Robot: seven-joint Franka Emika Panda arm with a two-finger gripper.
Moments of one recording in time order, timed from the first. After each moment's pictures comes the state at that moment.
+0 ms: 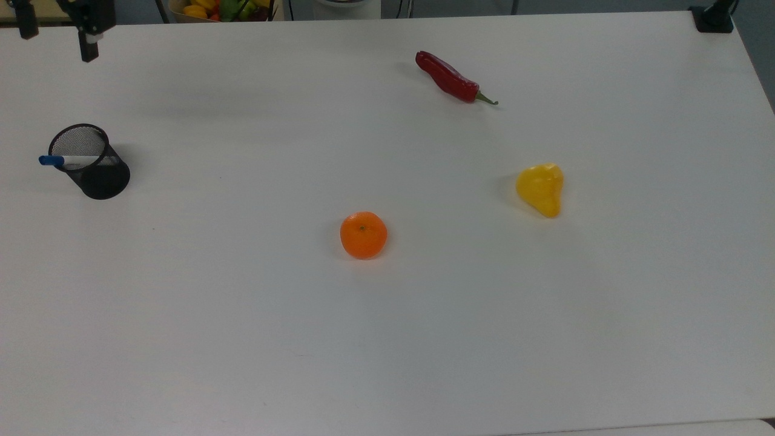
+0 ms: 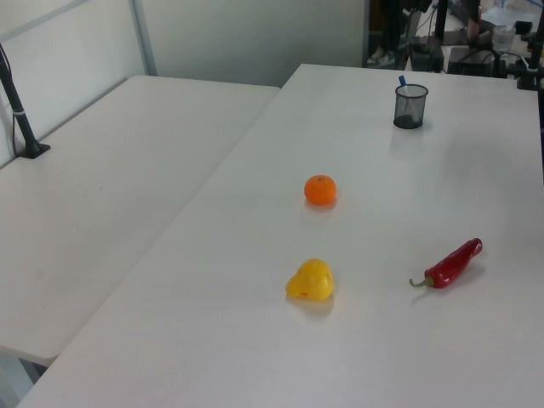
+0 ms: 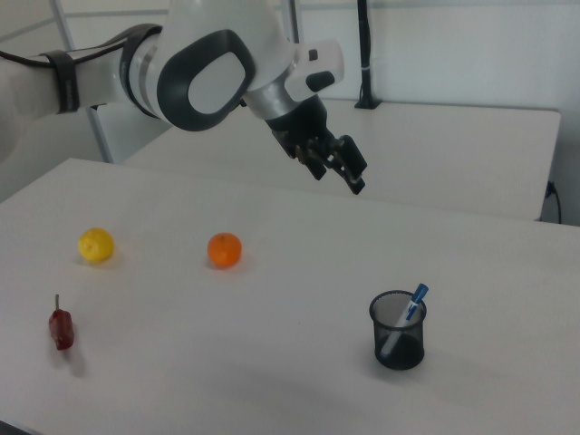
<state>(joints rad) -0.18 0.07 -0.19 -1.67 -0.04 2.19 -0.07</state>
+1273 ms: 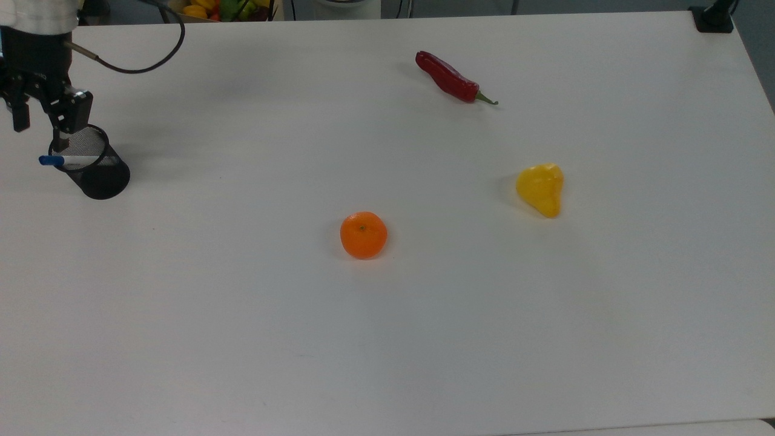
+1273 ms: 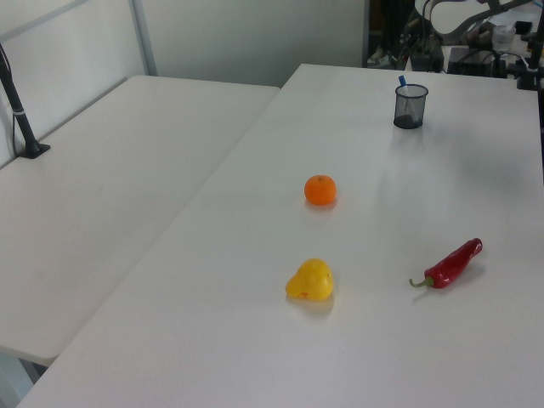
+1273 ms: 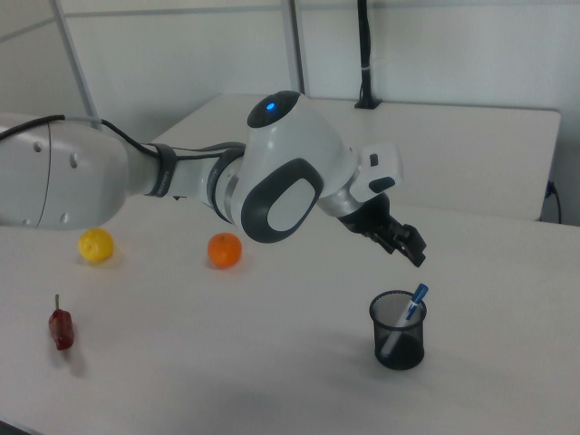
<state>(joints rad) -0.21 0.30 -0.25 -1.77 -0.04 2.63 -0.07</state>
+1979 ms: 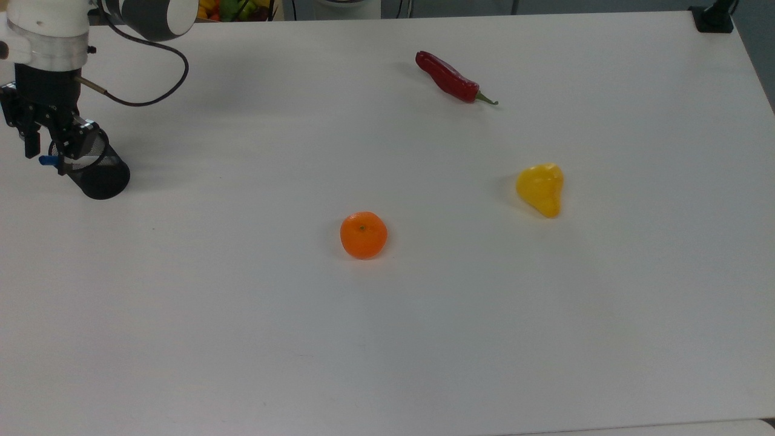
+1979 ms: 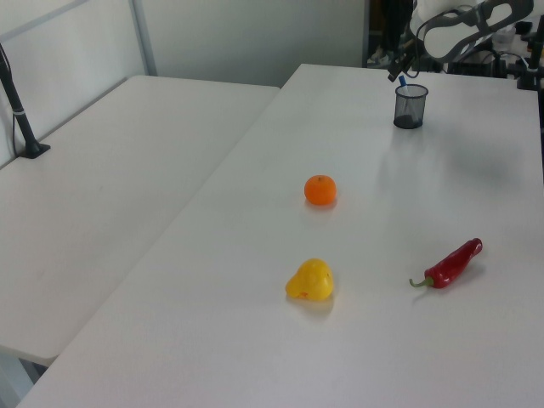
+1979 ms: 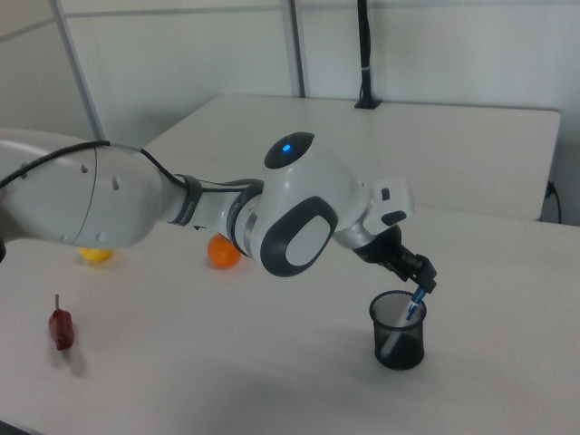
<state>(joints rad) -0.22 0.40 -0.26 -1.78 -0.05 2.74 -0.07</state>
